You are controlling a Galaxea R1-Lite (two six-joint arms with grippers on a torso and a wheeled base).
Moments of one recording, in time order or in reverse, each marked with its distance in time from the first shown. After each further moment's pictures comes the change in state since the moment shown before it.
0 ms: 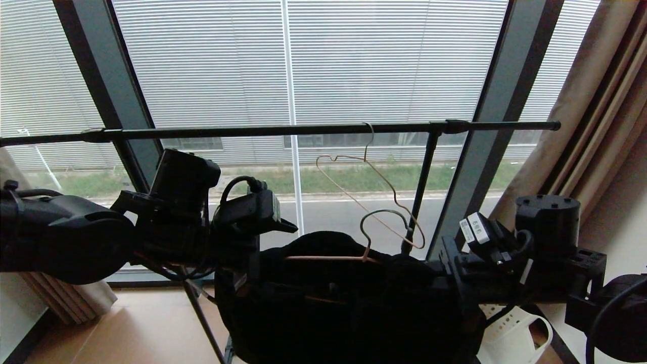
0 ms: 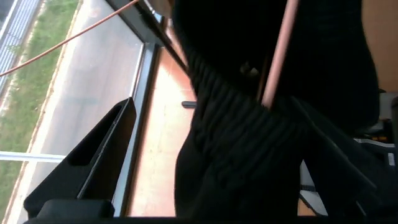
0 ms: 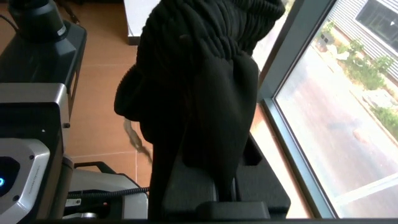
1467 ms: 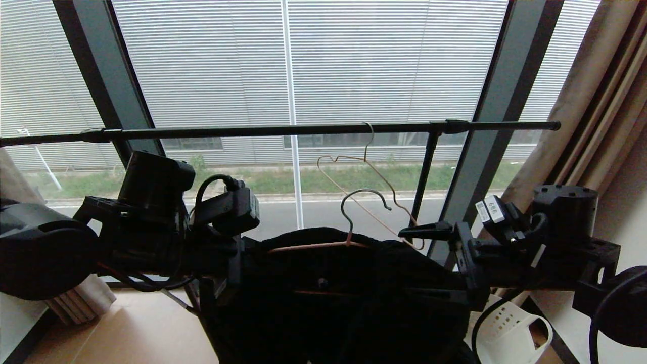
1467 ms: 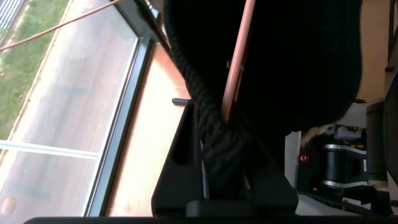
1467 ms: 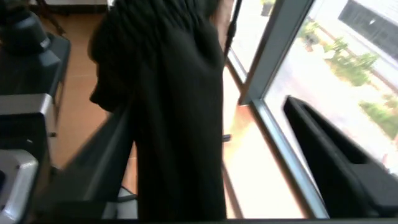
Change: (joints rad) left arm 0.043 -0.087 0.077 -0.001 -0.010 -0.080; right arm -0.093 -0.007 -0.024 -0.009 0.020 0.031
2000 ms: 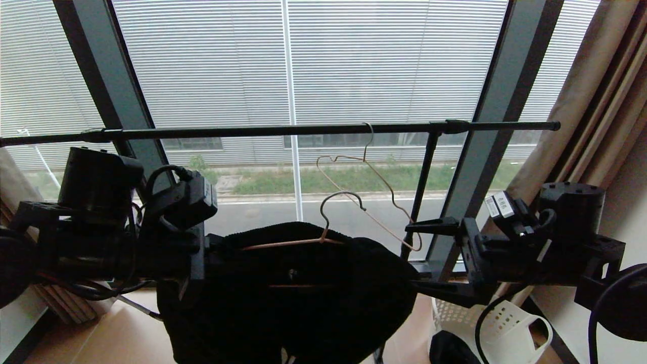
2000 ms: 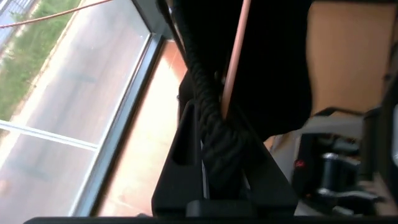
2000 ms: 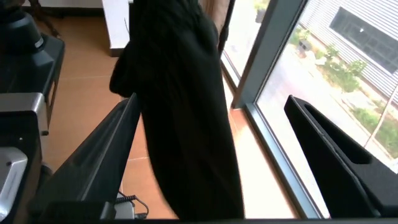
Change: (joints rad) left arm 0.100 -0.119 0.076 0.000 -0.040 -0.087; right arm -0.051 0.012 -0.006 -0.022 0.037 -0.001
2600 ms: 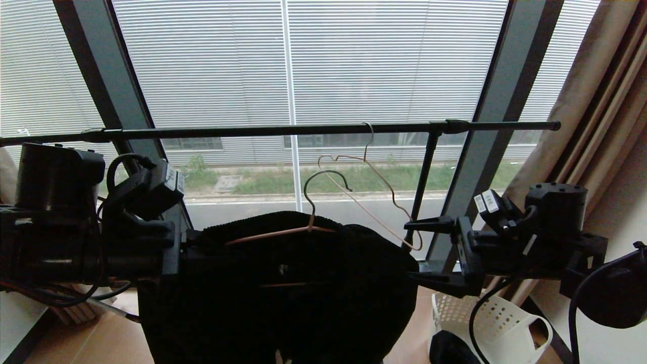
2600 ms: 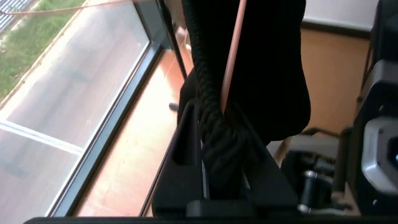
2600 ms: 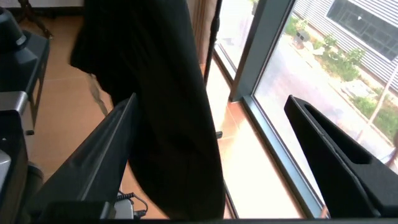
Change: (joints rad) left arm 0.059 -0.069 0.039 -0.047 -0.092 -0.112; right arm -0.027 0.068 -0.044 -0.001 -0.004 0.005
